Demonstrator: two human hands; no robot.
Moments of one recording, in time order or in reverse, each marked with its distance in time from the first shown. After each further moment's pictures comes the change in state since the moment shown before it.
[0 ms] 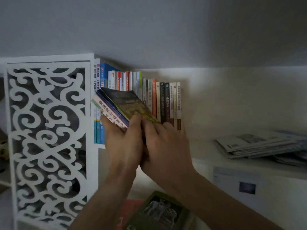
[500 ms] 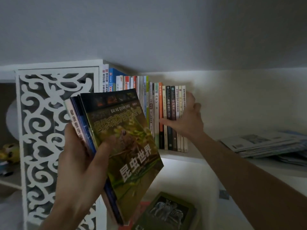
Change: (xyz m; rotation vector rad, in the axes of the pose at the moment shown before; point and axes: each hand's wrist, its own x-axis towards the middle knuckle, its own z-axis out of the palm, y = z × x) left_hand -0.024 0.039 -0.105 0.300 -0.045 0.180; right_hand 0.069 0.097 0.047 0.409 0.003 0.487
